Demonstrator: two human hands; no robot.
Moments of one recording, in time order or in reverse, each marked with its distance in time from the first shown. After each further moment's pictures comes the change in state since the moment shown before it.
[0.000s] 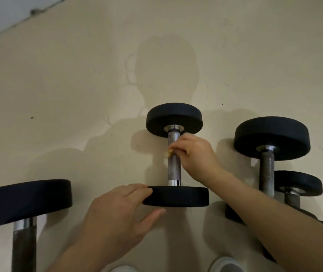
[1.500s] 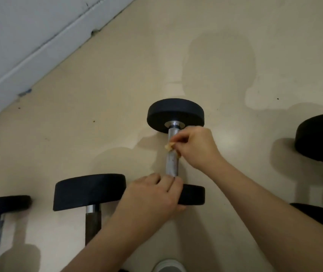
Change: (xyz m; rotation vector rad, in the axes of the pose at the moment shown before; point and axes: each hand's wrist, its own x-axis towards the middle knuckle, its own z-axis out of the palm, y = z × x) left_hand 0.008 -0.021 -0.037 0.549 -0.168 0.222; right_hand 0.051 -0.085 0.033 0.476 -0.085 0.217
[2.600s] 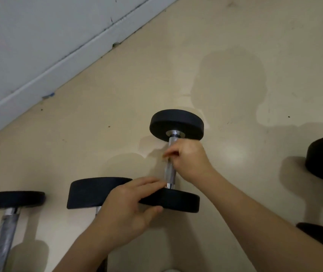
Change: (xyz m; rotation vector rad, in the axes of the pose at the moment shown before) left_hand -0.042 -0.036 -0.010 -0.716 -0.007 -0.397; right_hand 0.007 -0.020 0.030 -0.222 -0.088 -0.161
